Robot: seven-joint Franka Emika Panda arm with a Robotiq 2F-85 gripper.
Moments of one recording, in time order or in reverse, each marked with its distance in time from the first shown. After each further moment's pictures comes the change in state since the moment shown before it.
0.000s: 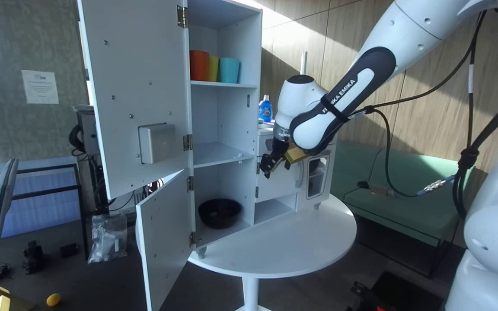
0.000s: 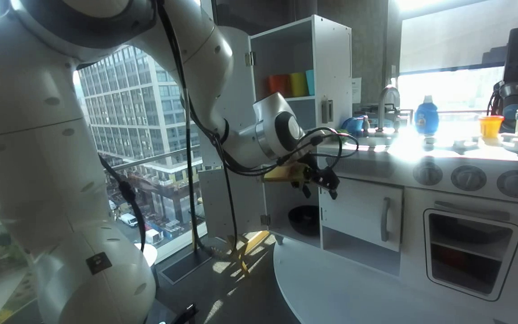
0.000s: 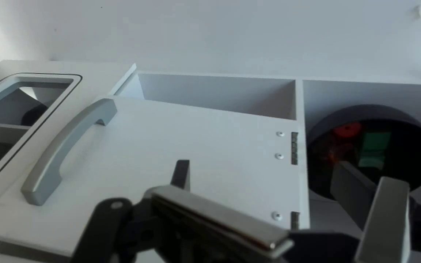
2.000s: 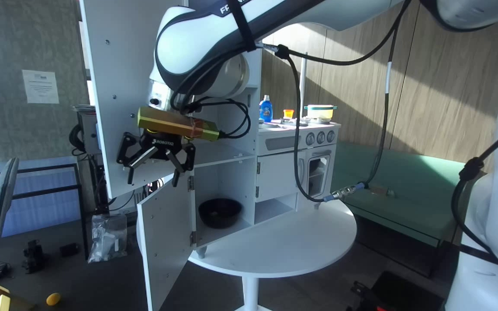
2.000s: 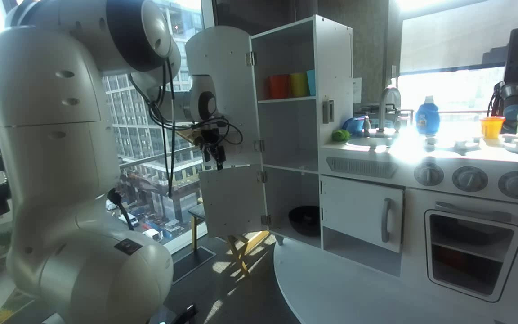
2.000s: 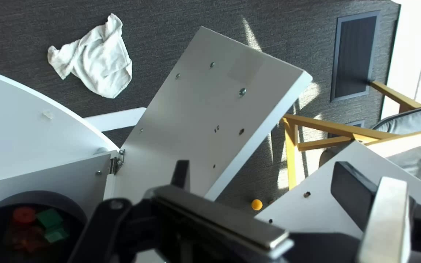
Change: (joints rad) arm 0.340 0.167 0.359 0.432 0.591 -0.398 0.336
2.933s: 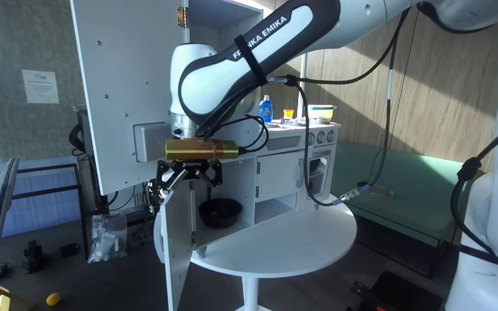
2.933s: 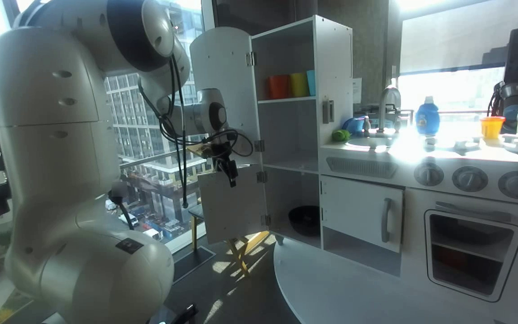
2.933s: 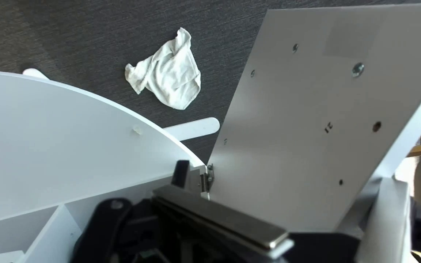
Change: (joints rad) arm 0.018 0.001 -0.093 -0.095 -0.144 -0.063 0.119
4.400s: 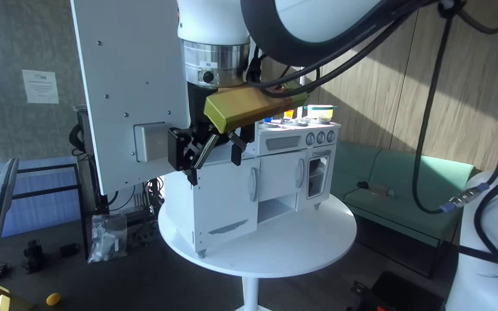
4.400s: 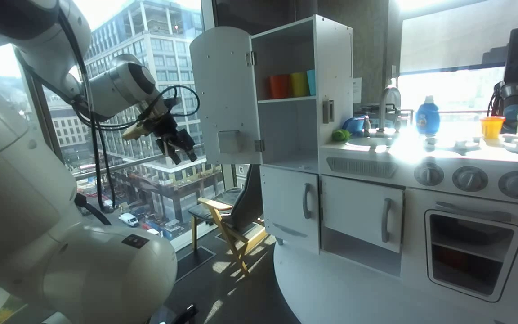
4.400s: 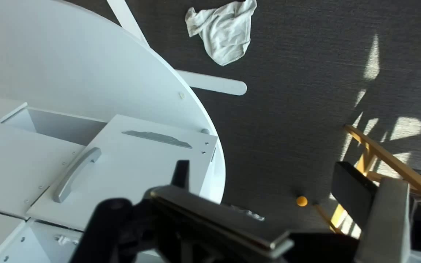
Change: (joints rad) arm 0.107 -0.473 0.197 -0.192 -0.157 -0.259 -0.041
